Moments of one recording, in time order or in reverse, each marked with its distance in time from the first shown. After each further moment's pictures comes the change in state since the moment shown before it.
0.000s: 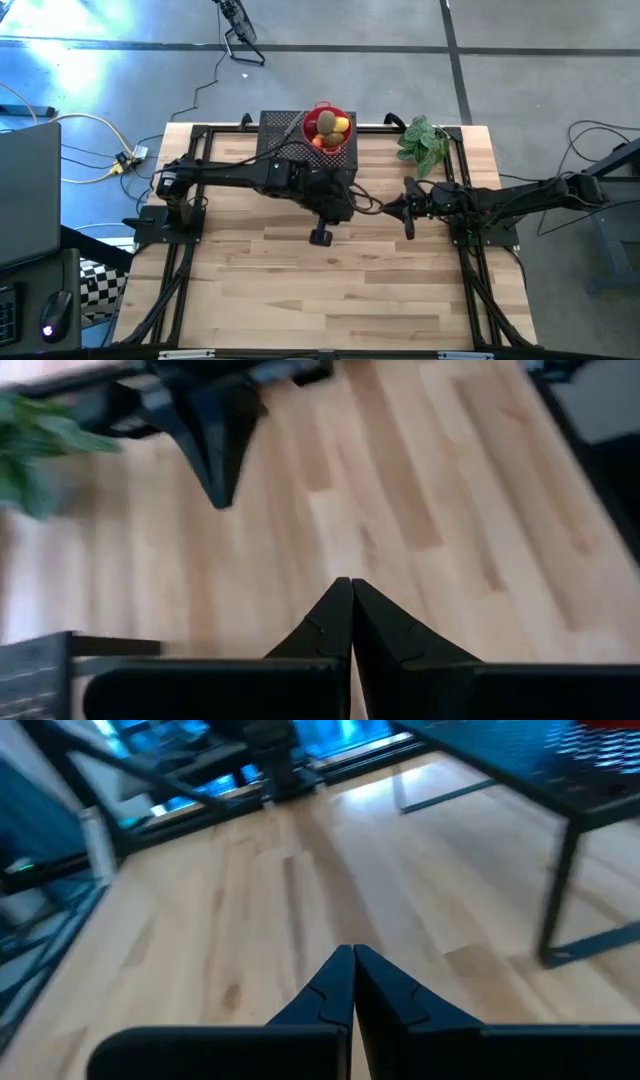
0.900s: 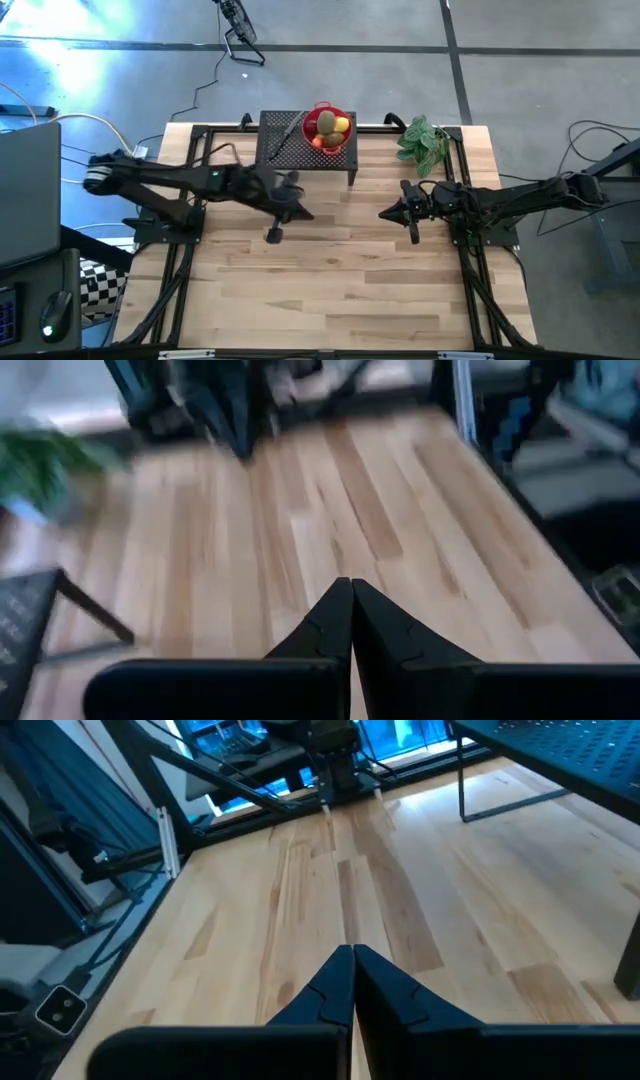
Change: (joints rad) left arm 0.021 -0.564 -0.858 0.584 0.101 -0.052; right arm 0.000 -0.001 0.000 0.050 -0.150 -0.017
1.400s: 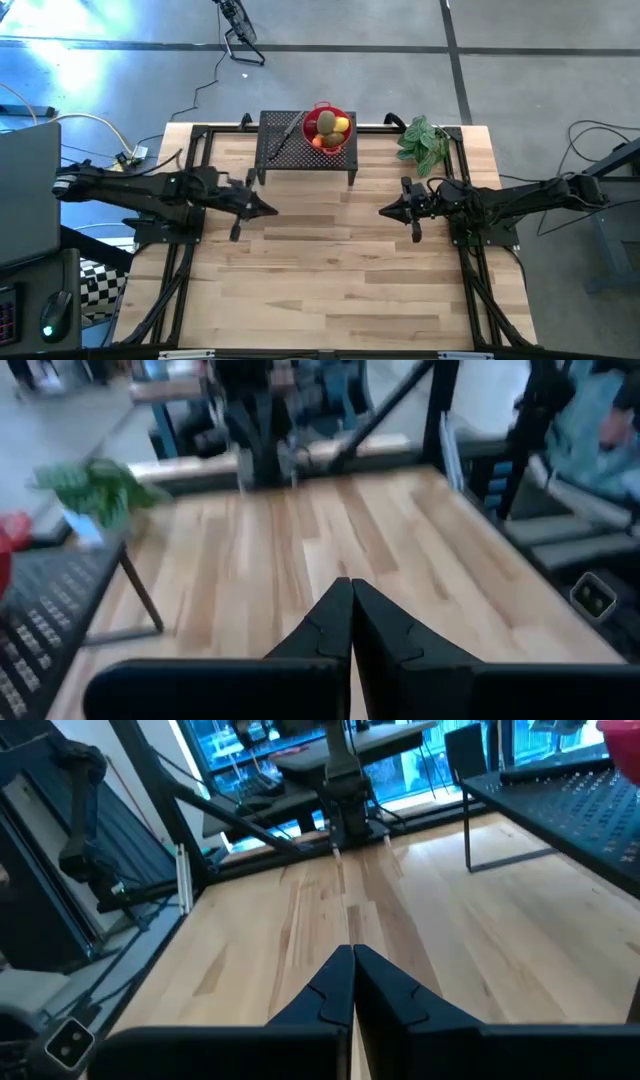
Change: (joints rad) left arm 0.000 -0.494 -0.477 0.251 -0.026 -0.030; right arm 0.000 -0.025 0.000 0.083 -0.001 -0.027
